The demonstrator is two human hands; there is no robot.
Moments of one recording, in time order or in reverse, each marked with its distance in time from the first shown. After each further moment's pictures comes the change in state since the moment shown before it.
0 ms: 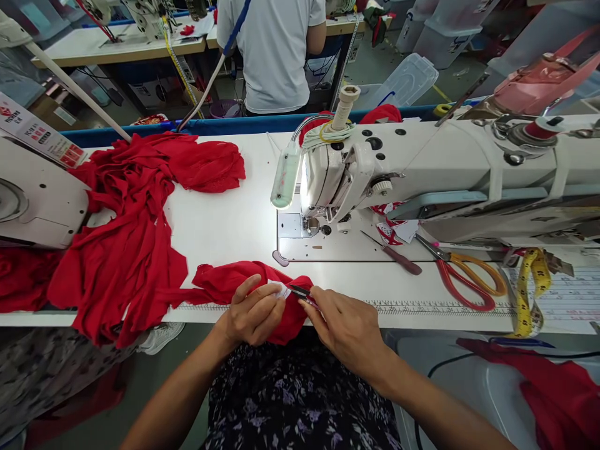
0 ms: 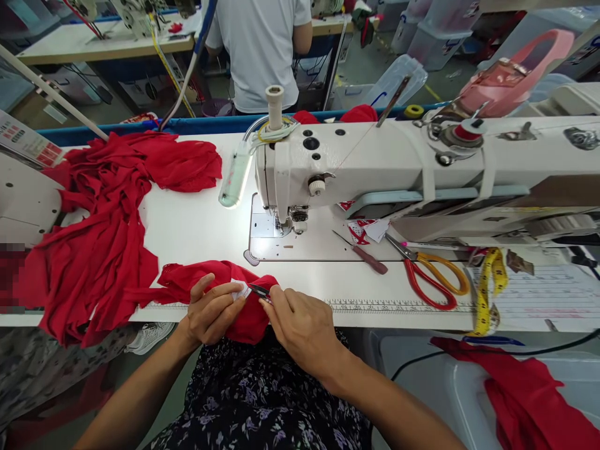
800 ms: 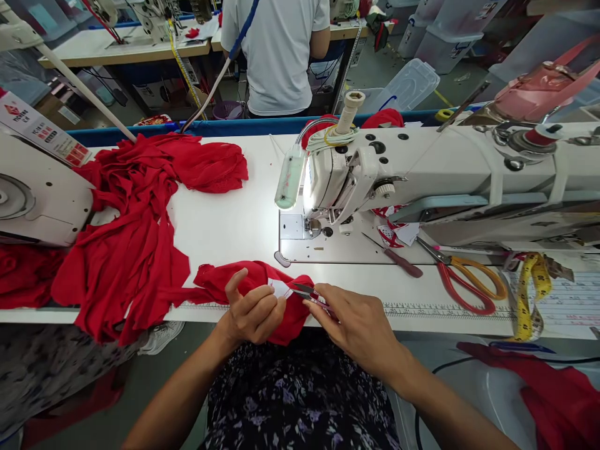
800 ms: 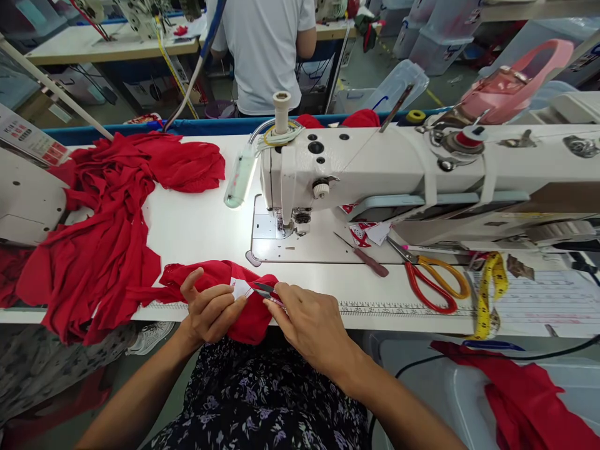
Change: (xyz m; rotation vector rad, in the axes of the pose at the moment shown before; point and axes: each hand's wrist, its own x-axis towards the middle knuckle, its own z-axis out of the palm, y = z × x) left_hand -0.004 0.002 0.005 0.044 0.082 -0.039; right_hand 0.006 0.010 -0.013 0.174 -0.156 0.058
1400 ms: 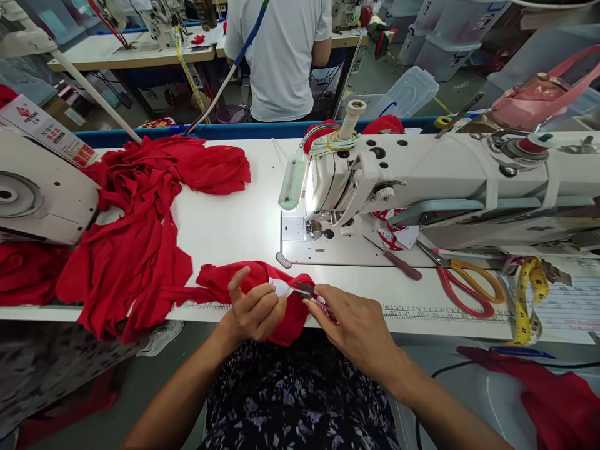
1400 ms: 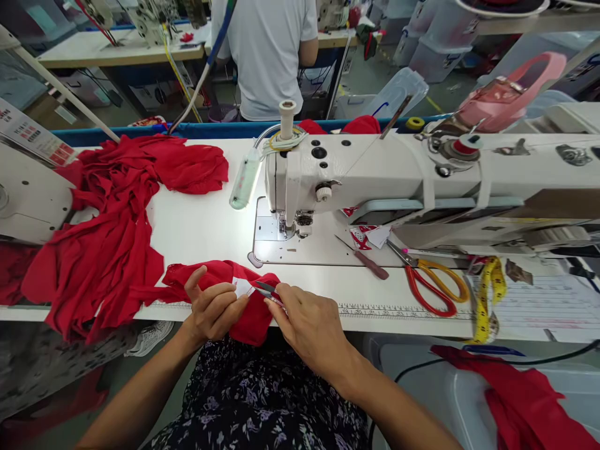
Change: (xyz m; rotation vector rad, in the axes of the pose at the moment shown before) left_hand -0.001 0.000 0.002 -0.002 0.014 -0.014; right_hand -0.001 -0.003 0.006 -0.063 0.079 -0.017
